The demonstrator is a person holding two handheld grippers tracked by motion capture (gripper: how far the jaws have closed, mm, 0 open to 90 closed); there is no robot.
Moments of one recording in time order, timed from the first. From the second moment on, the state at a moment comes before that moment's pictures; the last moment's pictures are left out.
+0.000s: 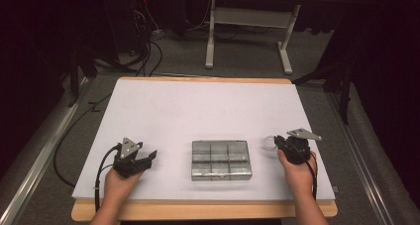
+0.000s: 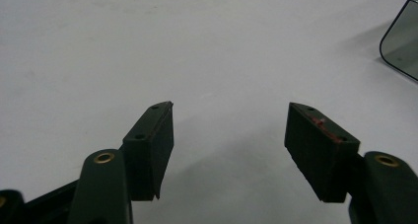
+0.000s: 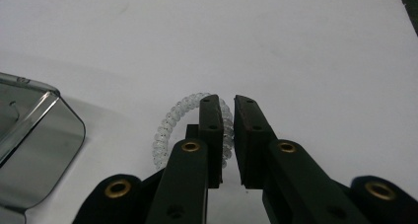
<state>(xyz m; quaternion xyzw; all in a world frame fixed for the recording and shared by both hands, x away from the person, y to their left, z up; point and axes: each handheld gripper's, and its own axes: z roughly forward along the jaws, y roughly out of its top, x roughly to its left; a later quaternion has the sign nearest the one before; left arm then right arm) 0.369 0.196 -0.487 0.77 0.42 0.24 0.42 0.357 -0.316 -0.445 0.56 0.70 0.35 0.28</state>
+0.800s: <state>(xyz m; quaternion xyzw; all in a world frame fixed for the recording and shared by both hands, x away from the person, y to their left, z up) 0.368 0.194 -0.487 0.77 0.42 0.25 0.41 0.284 -0.353 -0.462 0.58 0.67 0.36 0.28</state>
